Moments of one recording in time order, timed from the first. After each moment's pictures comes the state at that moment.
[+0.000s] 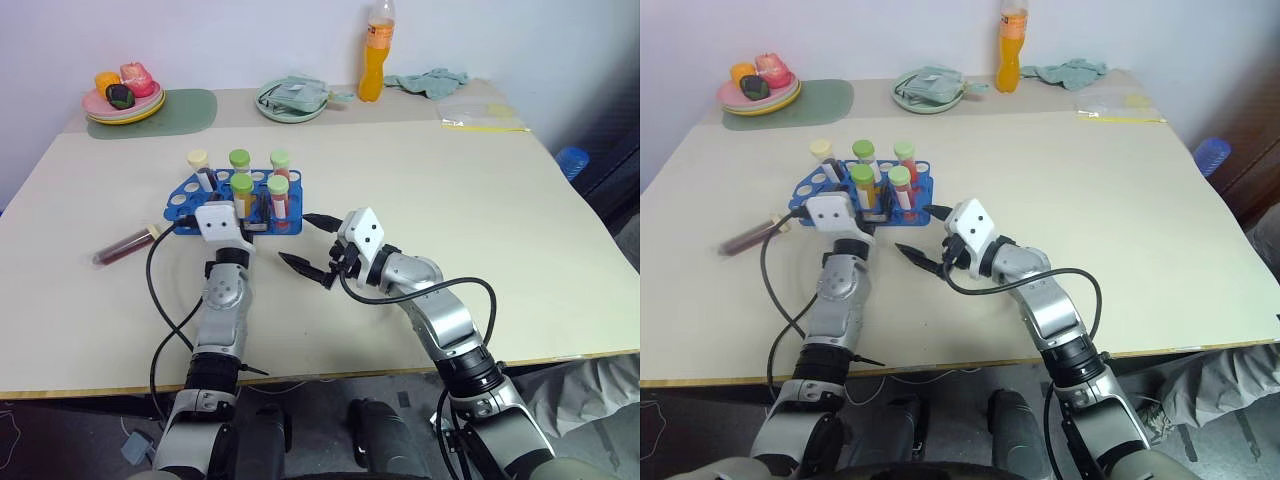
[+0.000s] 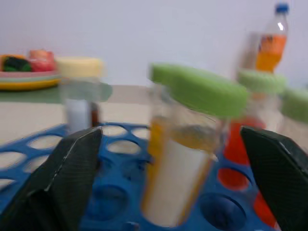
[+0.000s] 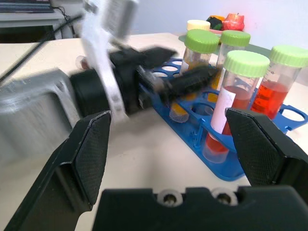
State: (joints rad) left arm -0.38 0.04 0.13 0.21 -0.12 -0.25 0.04; right arm -0.47 -0.20 0.27 -0.05 0.14 0.24 0.68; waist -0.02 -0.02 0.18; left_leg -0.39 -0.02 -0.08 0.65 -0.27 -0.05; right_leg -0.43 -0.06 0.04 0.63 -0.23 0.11
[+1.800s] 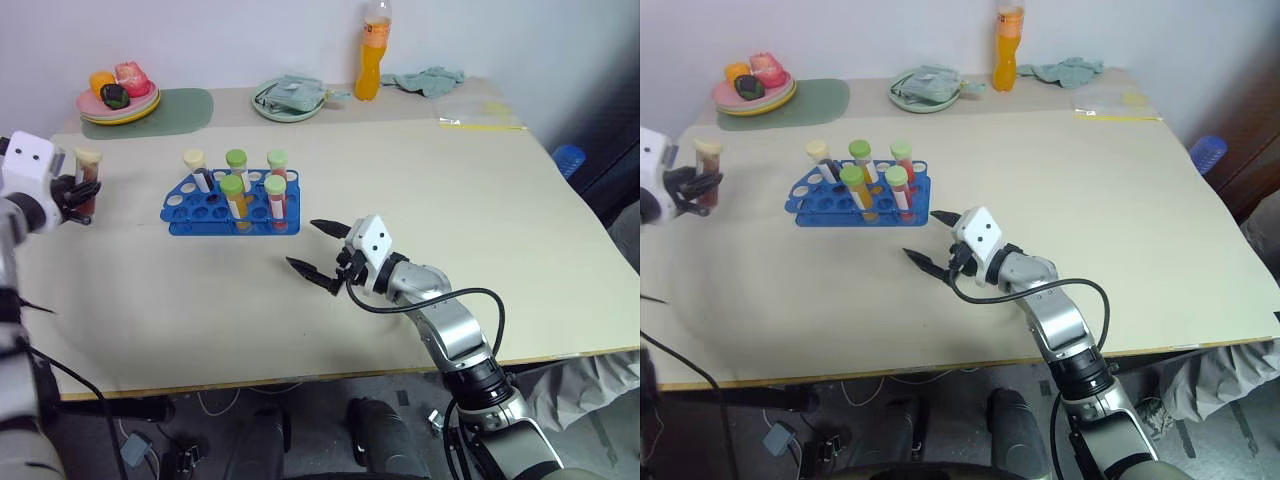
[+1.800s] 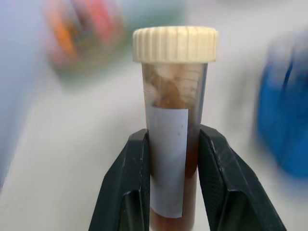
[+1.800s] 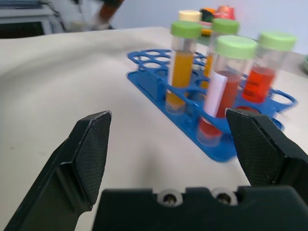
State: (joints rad) left arm -0.40 0.55 0.46 0.06 -0.17 0.27 -0.44; right arm -0.43 -0.22 0.27 -0.09 0.15 0.26 0.67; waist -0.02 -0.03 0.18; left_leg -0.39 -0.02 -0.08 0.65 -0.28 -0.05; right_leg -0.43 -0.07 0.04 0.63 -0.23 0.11
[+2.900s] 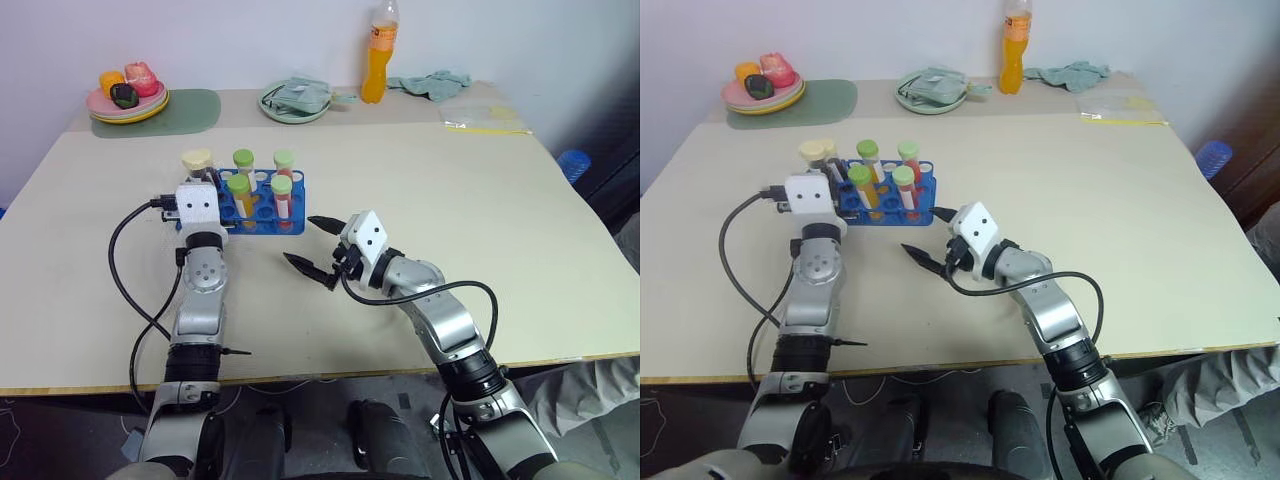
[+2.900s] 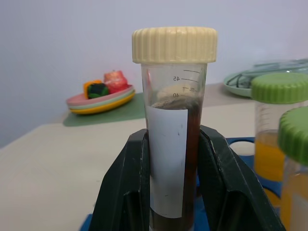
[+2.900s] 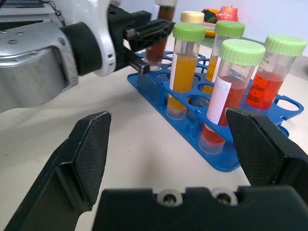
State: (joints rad) left arm -0.48 0.11 0.15 0.24 0.14 -0.03 0.21; right arm -0.45 -0.21 0.27 -0.05 0.14 0.24 0.65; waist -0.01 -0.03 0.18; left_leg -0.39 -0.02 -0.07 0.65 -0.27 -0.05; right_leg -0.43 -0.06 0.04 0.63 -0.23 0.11
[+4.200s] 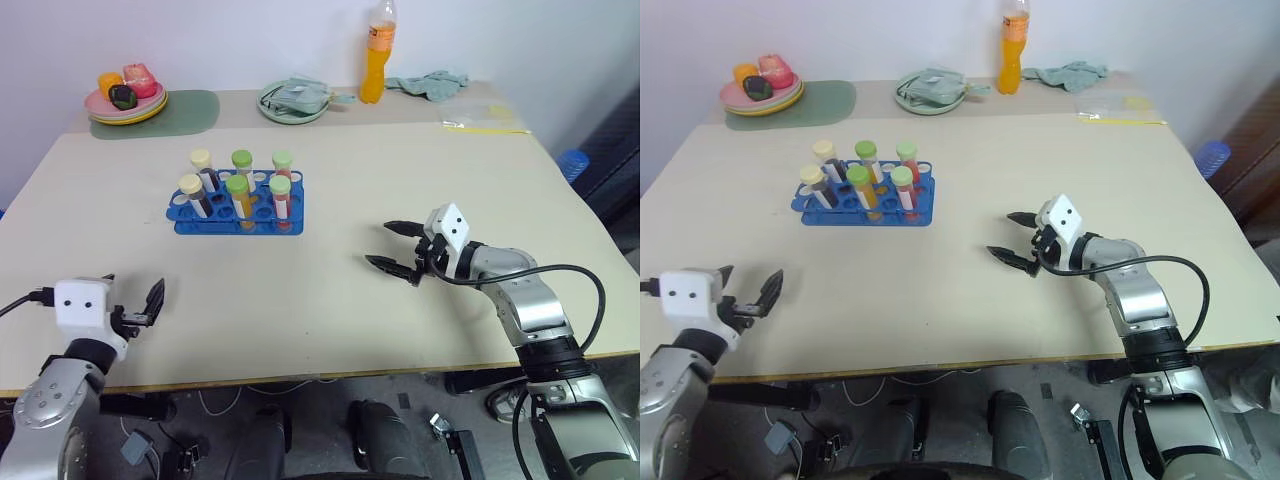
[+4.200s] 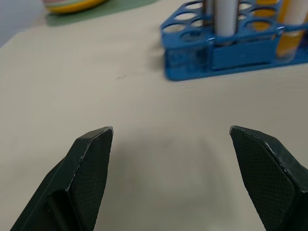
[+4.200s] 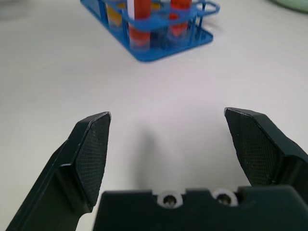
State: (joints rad) left arm 0.31 0.46 0.48 -0.51 -0.37 0.41 -0.26; right arm -0.46 -0.55 0.07 0.17 0.23 0.21 0.93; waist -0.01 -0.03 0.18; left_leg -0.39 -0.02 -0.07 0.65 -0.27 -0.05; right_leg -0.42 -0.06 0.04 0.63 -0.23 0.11
